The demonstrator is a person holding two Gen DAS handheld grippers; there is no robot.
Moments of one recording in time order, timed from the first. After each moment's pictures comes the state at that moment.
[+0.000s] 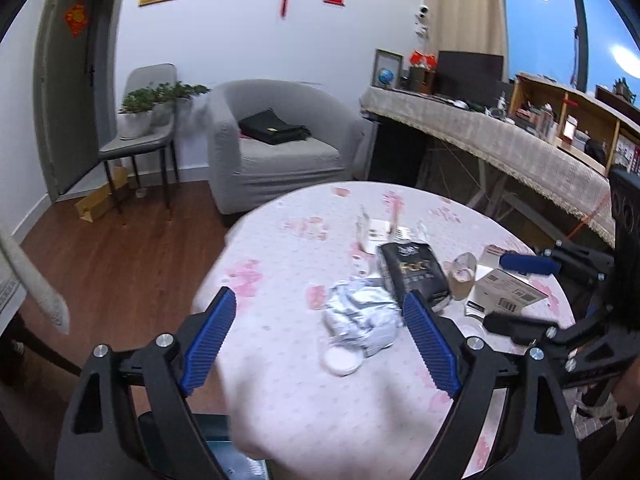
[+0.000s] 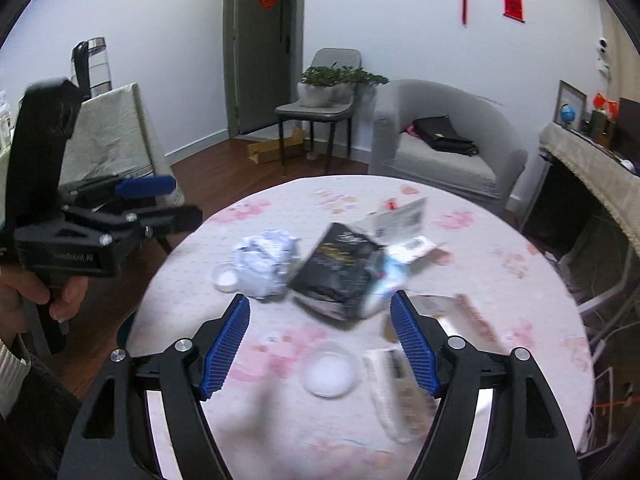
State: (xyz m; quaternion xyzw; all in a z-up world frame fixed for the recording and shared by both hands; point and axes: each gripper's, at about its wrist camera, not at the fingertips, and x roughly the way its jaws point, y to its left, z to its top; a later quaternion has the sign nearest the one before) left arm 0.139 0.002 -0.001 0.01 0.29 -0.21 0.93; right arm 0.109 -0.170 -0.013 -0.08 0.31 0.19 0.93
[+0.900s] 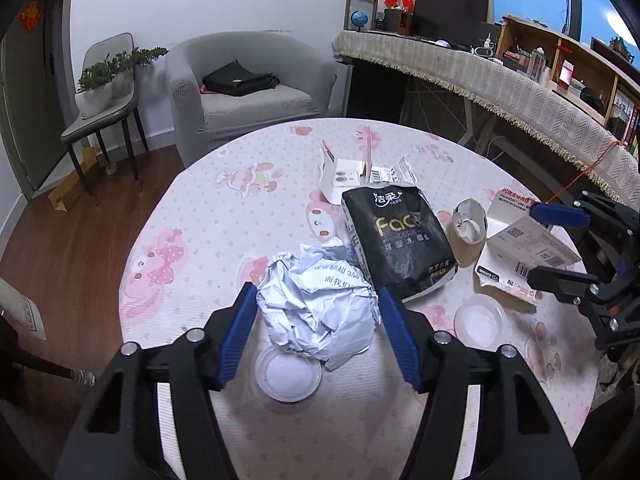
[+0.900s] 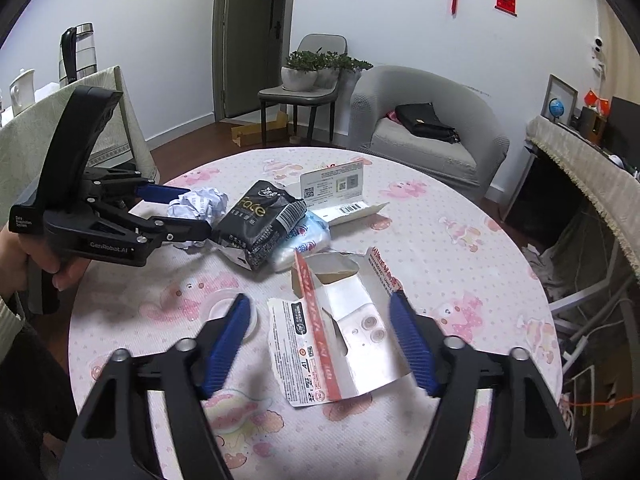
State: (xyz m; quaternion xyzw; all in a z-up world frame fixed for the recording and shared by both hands) left arm 0.180 -0.049 -0.046 0.05 0.37 -0.24 0.89; right arm 0.115 -0.216 -0.032 -0.11 0.33 0.18 0.92
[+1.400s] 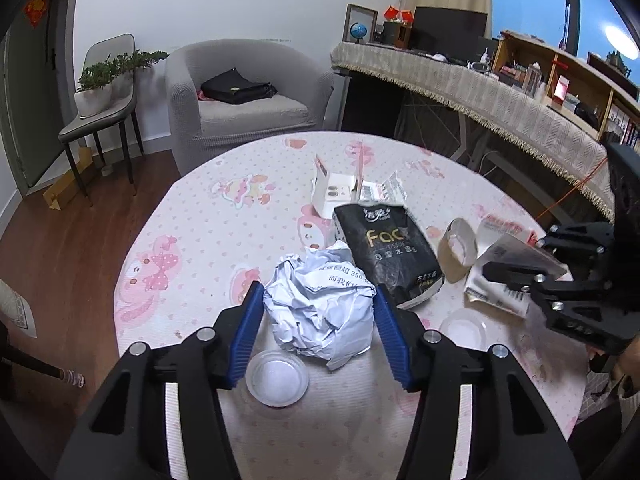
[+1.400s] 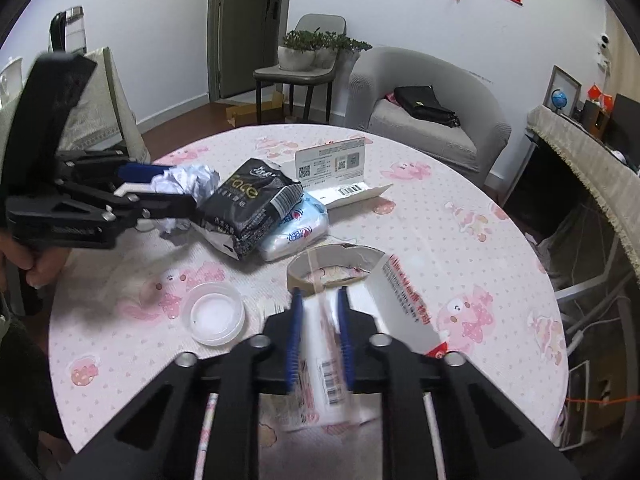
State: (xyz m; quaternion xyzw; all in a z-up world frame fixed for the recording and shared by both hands) left arm 0.177 -0.046 -0.038 0.03 0.36 -0.25 0.90; right arm 0.133 -0.204 -0.047 -0.13 0.37 0.16 0.91
